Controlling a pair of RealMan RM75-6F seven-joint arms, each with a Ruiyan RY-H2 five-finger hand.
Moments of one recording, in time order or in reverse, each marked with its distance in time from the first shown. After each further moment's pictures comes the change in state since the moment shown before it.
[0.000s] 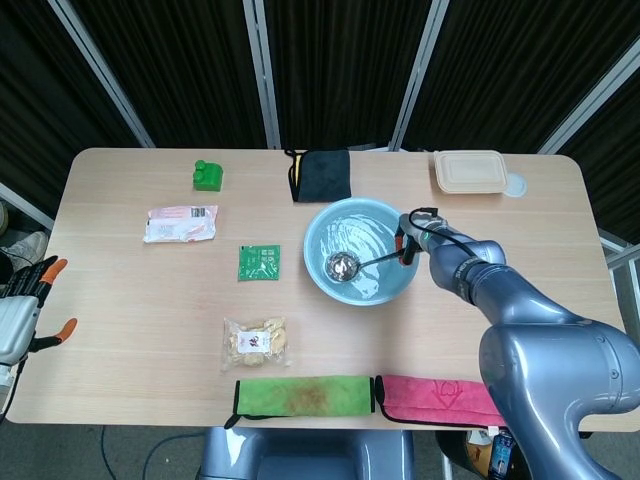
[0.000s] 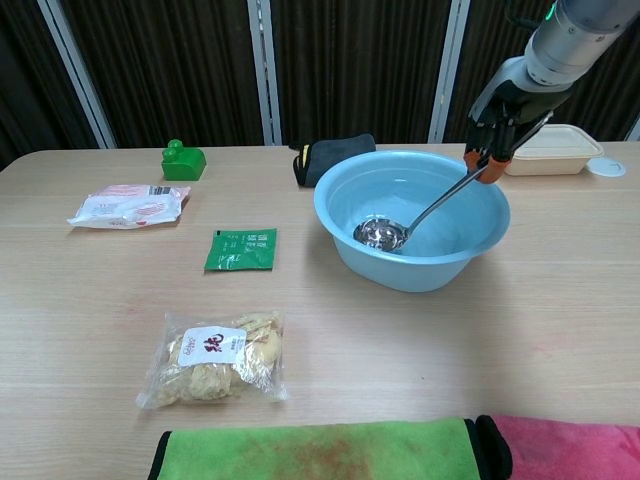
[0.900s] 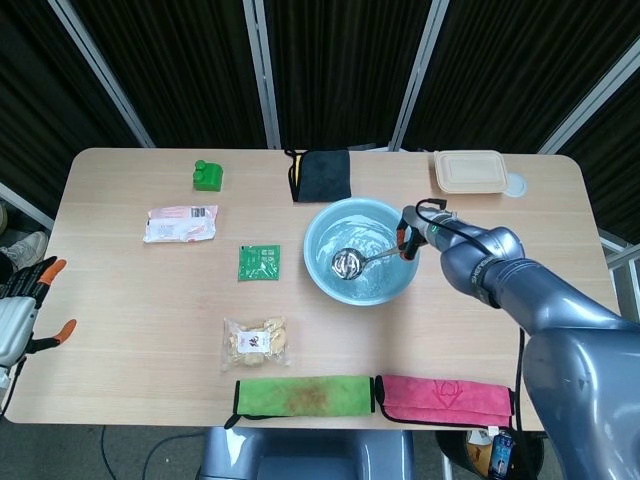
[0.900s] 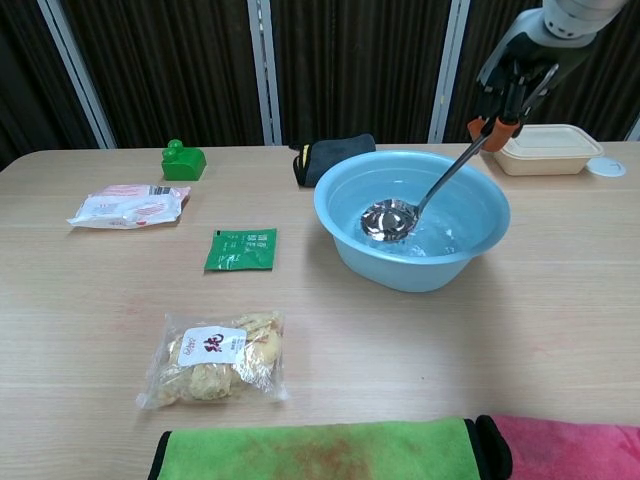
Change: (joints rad) left arm 0.007 0.018 0.001 -0.006 0.012 0.009 -0.044; right arm 0.038 0.176 0.097 -0.138 -0.388 -0.042 0.375
